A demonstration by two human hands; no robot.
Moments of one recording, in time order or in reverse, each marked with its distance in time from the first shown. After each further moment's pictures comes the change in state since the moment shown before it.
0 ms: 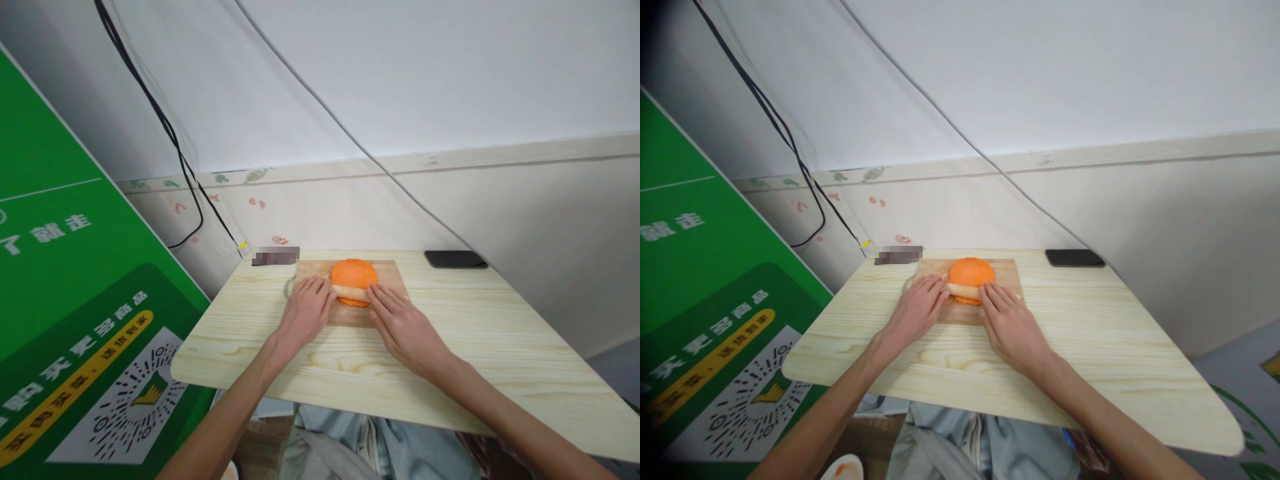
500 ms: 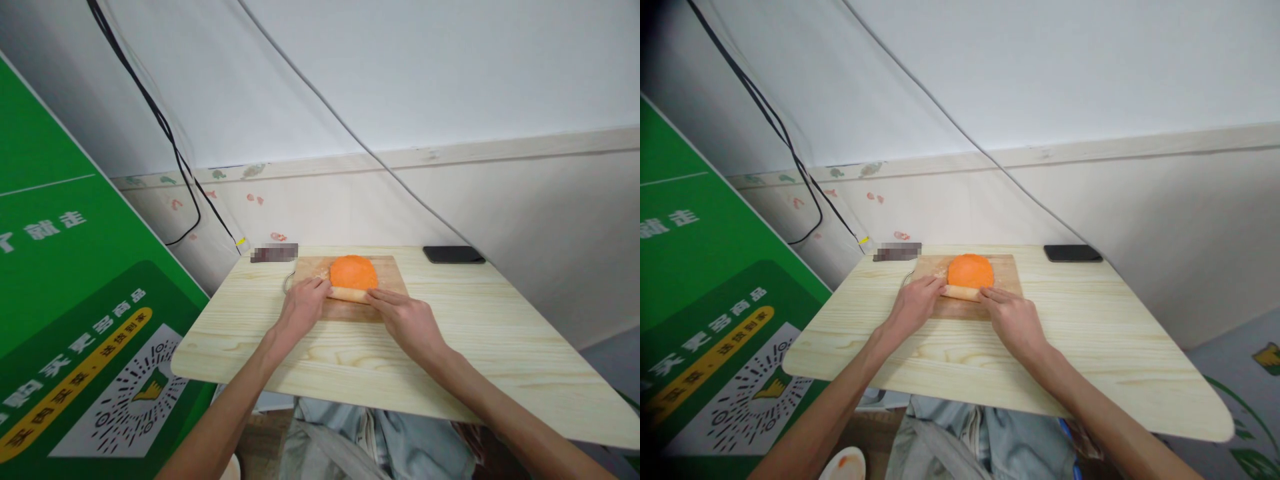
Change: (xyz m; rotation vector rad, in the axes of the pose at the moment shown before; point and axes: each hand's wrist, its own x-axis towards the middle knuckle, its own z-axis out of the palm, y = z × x) left_hand 0.006 -0.003 -0.008 -0.026 -0.157 -0.091; right_hand 0.003 0.003 -0.005 0.052 -0.019 0.114
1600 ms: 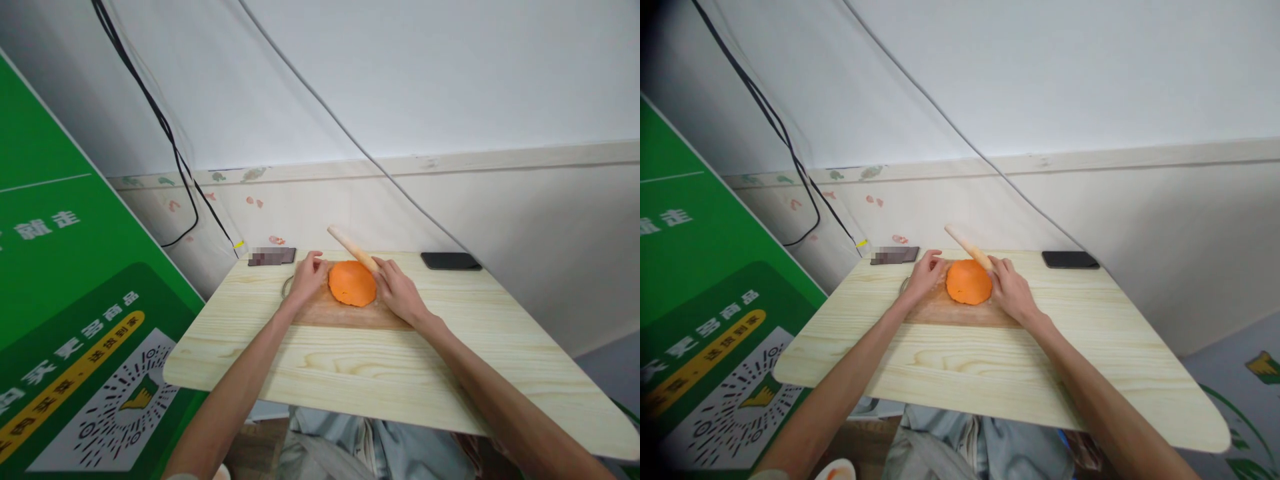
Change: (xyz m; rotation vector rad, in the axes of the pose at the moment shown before) left_hand 0.082 -0.047 0.061 -0.739 0.309 -0.351; right_hand 0.055 0.051 0.023 0.195 0.044 0.259
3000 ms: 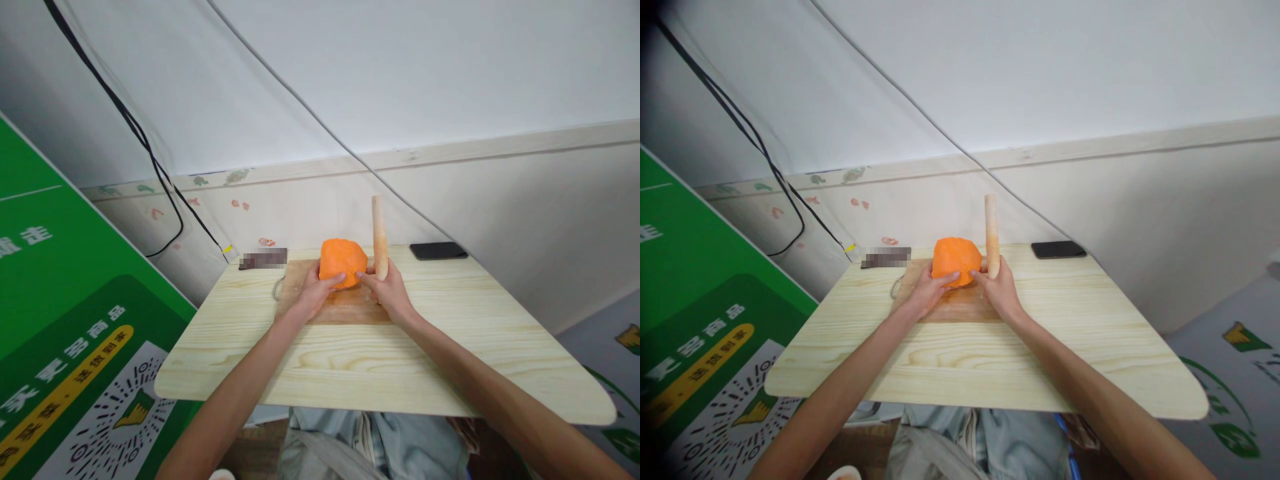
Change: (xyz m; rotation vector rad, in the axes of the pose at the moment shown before) left_hand -0.042 0.053 0.030 -0.904 -0.173 -0.340; right_hand -0.008 -0.034 0.011 0.953 0.226 0.504
